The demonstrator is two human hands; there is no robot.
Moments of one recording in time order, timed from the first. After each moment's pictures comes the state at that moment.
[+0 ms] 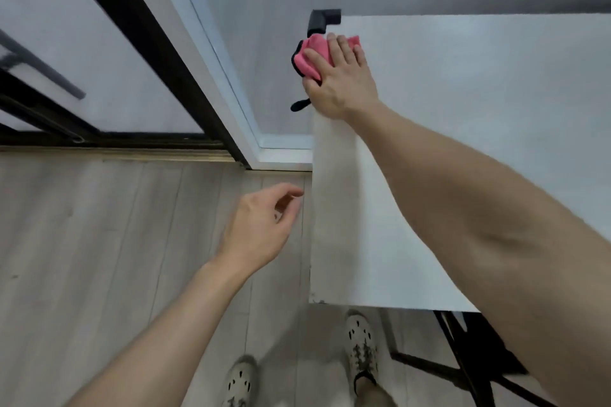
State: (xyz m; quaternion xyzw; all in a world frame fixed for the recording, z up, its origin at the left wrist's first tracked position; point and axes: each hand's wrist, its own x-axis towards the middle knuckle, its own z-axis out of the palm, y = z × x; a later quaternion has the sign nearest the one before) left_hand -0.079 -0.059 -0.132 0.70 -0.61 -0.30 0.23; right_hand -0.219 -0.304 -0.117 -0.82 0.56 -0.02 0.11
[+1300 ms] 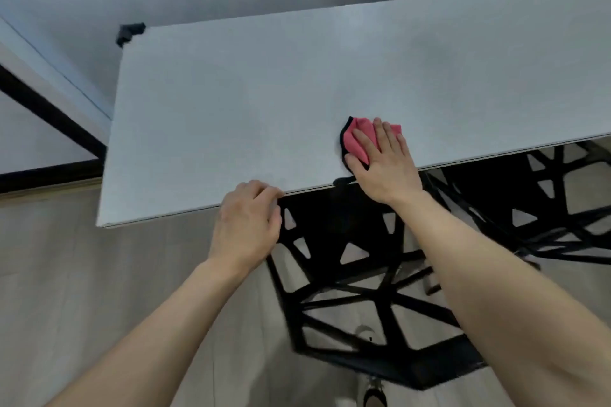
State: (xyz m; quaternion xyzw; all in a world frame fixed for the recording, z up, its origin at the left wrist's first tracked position) left_hand -0.418 0.057 -0.093 0.63 -0.75 -0.13 0.17; right_hand -0.700 -0.035 -0.128 -0.71 0.70 -0.03 0.12
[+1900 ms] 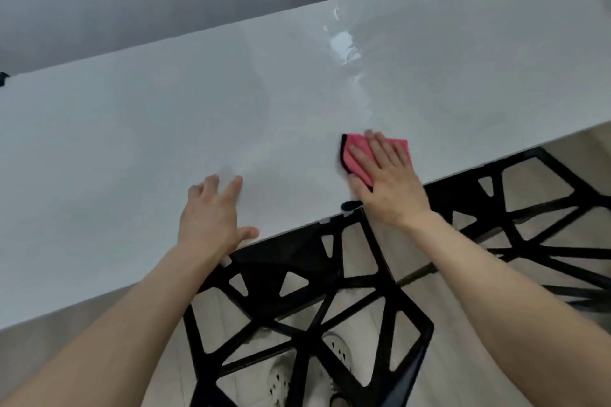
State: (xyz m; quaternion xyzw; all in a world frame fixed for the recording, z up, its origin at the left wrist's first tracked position) left_hand -0.577 -0.073 -0.050 0.68 -0.71 -0.17 -0.12; right_hand -0.903 -0.068 -0.124 -0.72 0.68 -0.02 0.09
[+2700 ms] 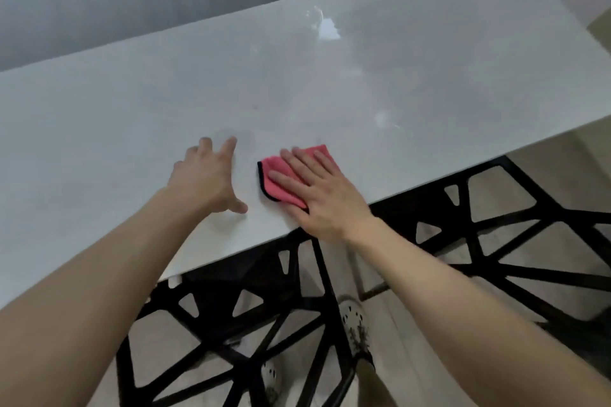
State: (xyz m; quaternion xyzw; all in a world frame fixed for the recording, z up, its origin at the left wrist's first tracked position) left_hand -0.718 -0.154 -0.015 0.64 -0.72 -0.16 -0.21; right_hand -0.922 -0.089 -0.115 -0.83 0.55 -0.01 0.11
